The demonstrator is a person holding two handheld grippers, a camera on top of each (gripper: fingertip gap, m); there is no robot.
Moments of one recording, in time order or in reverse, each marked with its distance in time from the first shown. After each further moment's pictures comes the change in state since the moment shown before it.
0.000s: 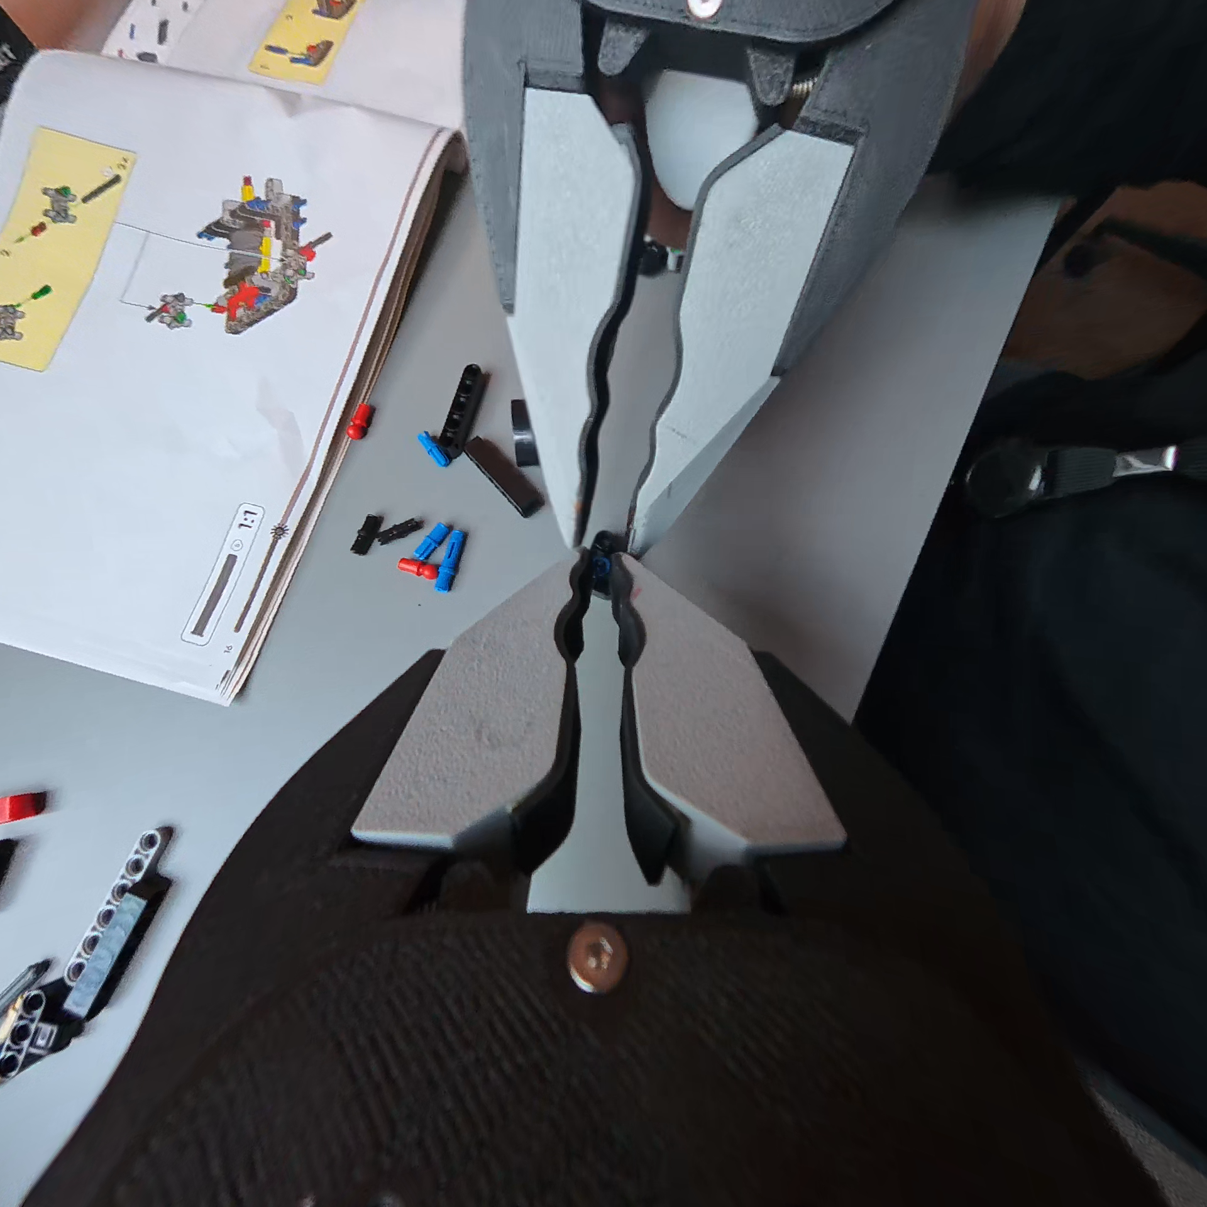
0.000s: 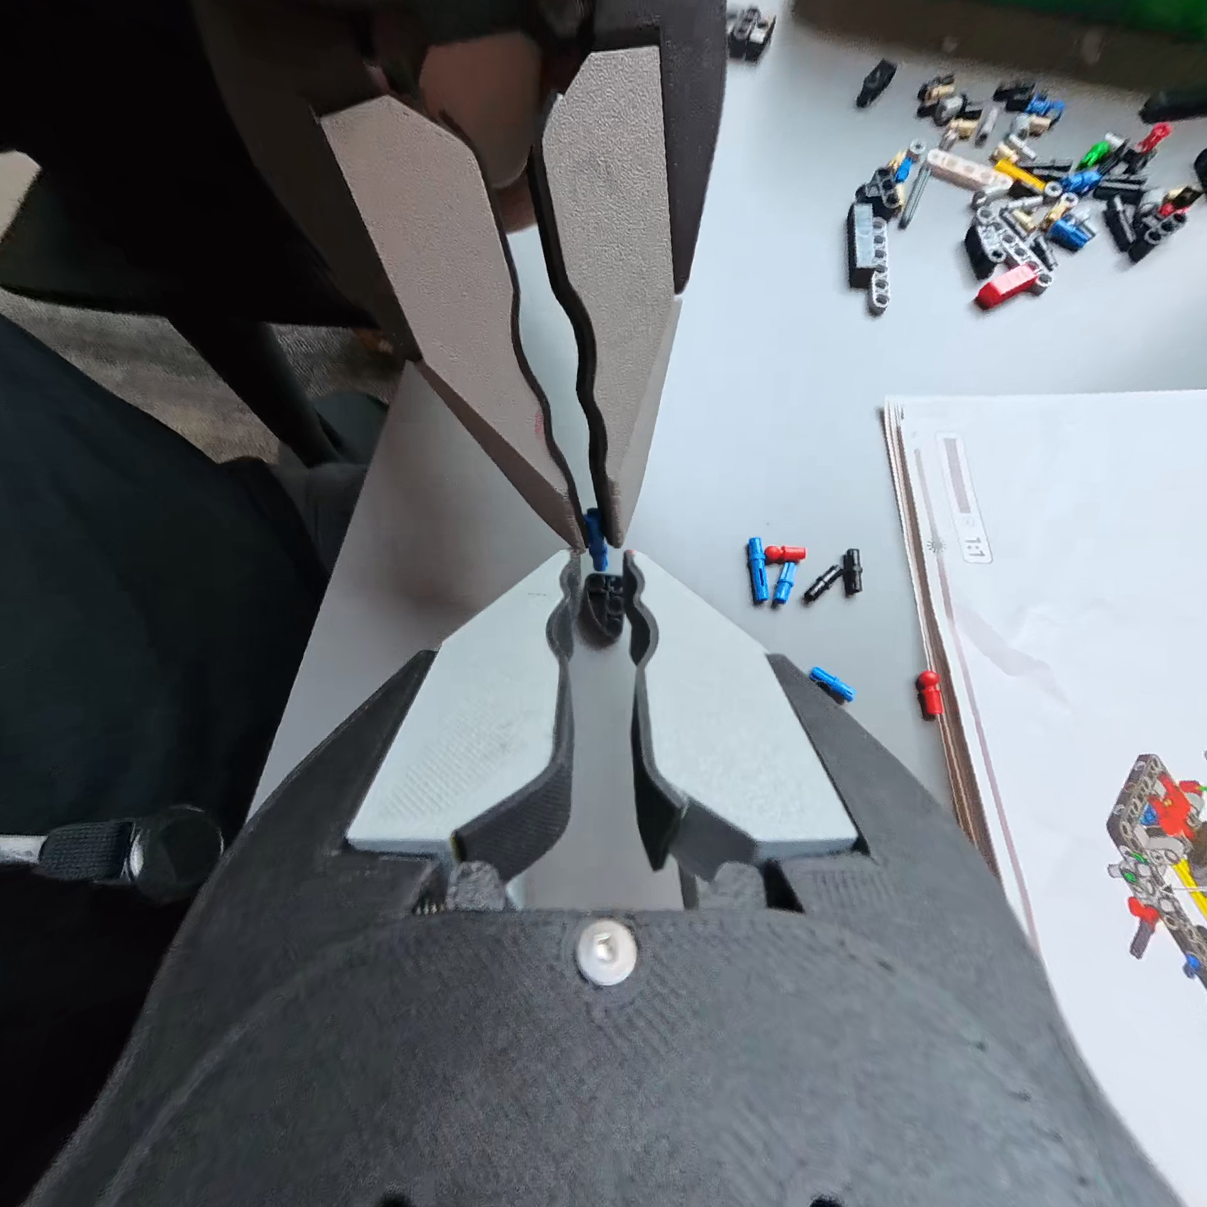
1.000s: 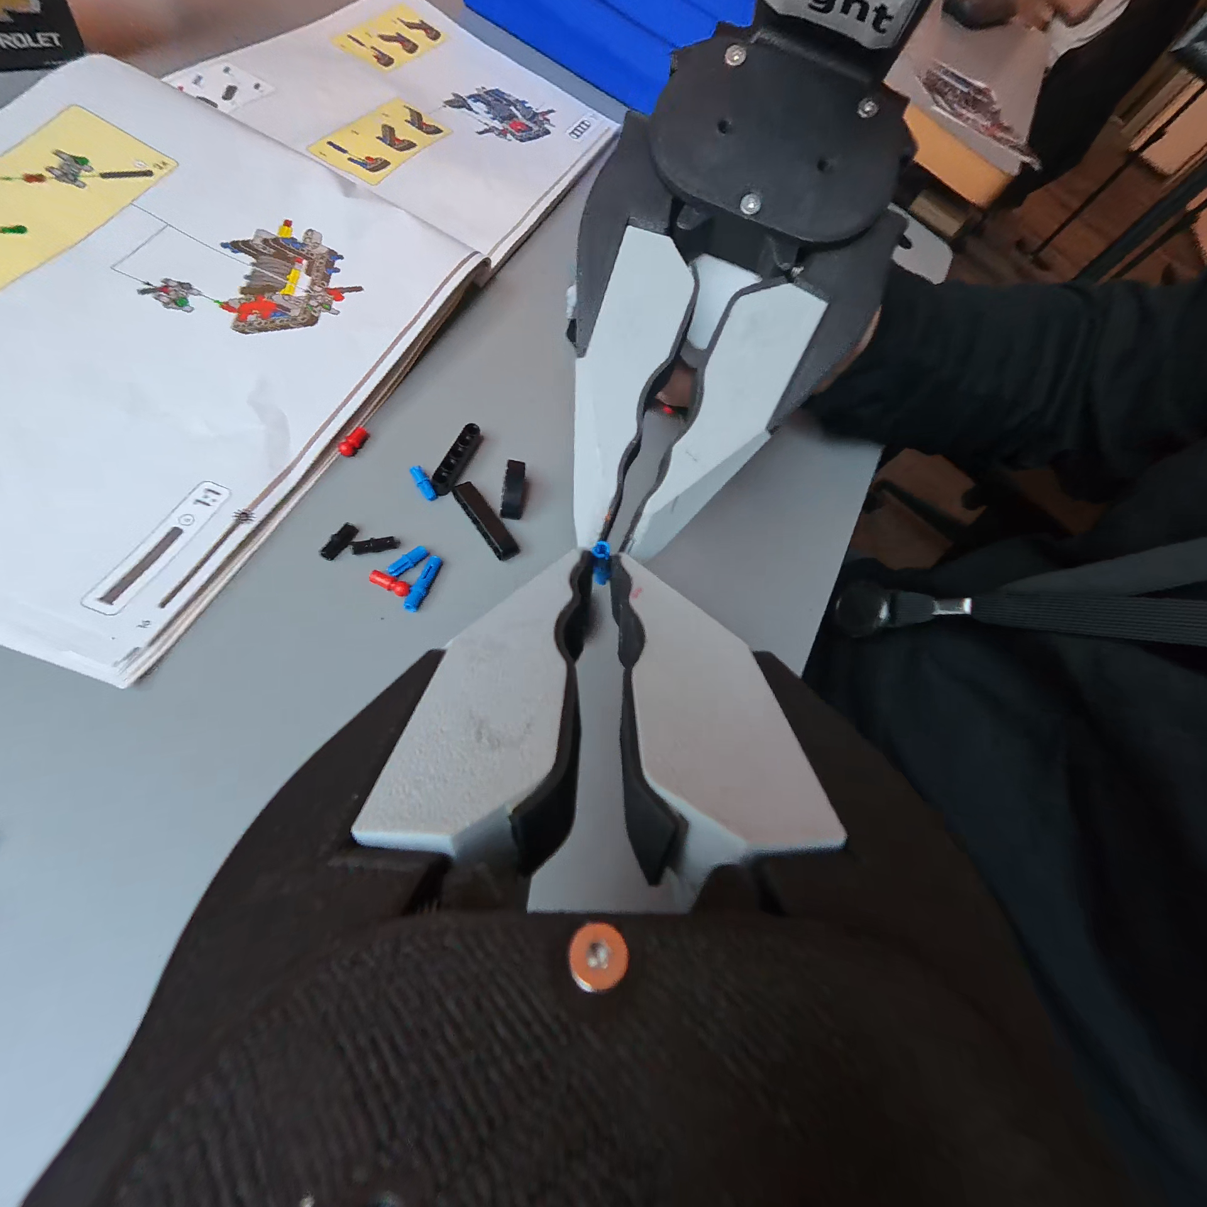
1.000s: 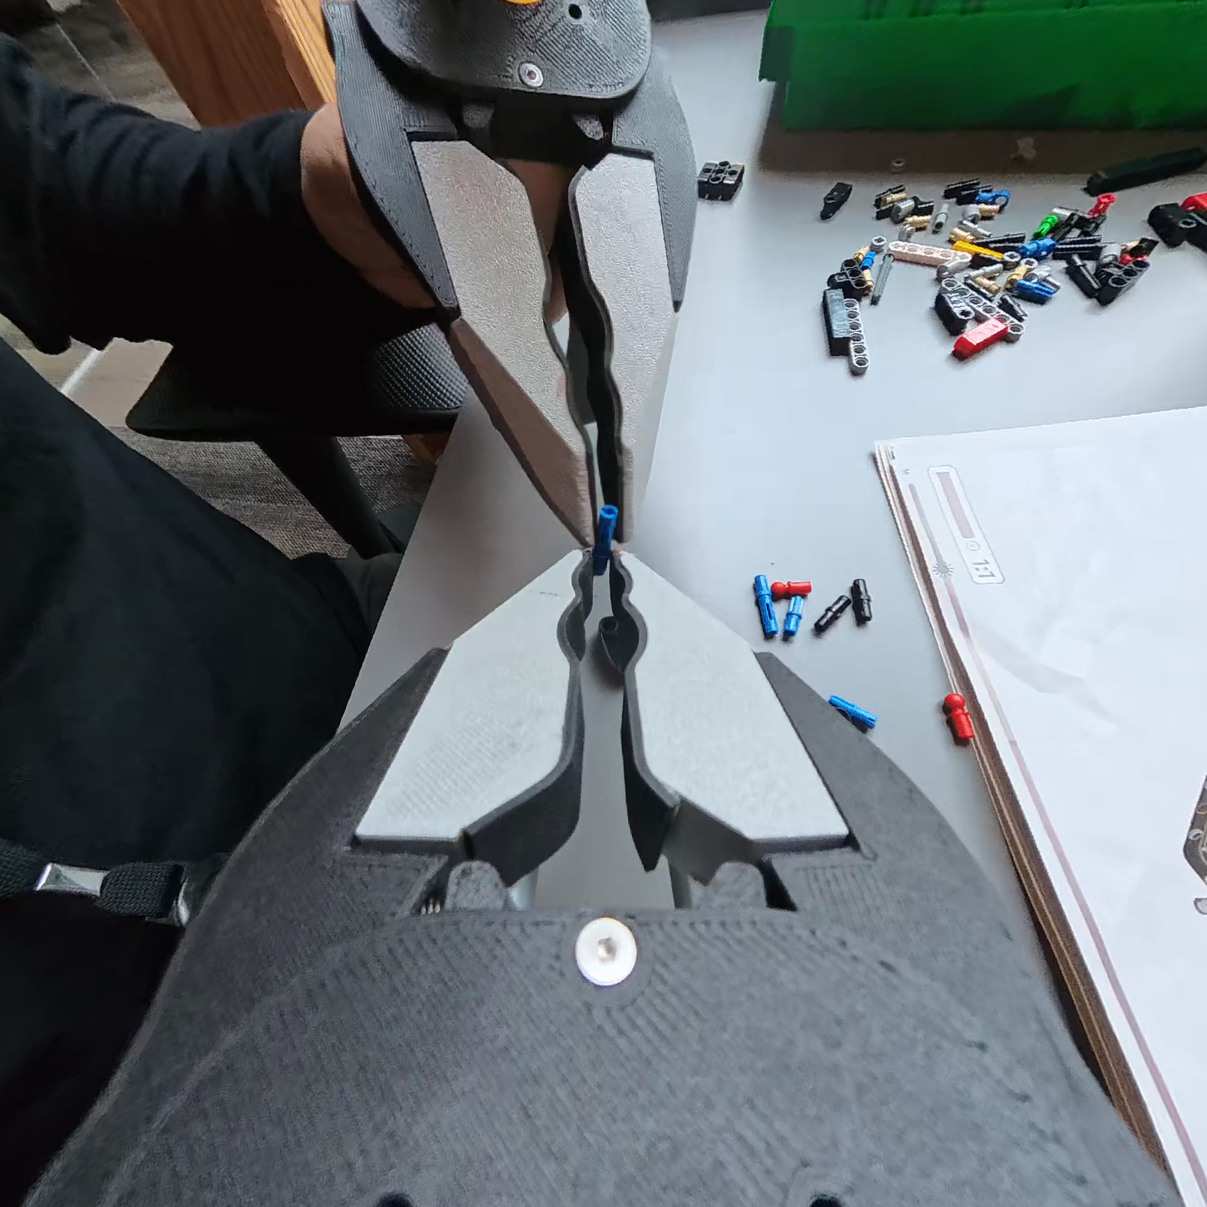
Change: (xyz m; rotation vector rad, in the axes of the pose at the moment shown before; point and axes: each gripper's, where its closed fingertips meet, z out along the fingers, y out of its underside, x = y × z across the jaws) left arm -0.004 -0.018 -0.016 0.244 0.154 -0.290; right arm 0.000 -0.016 -0.008 0.176 -0.053 0.100
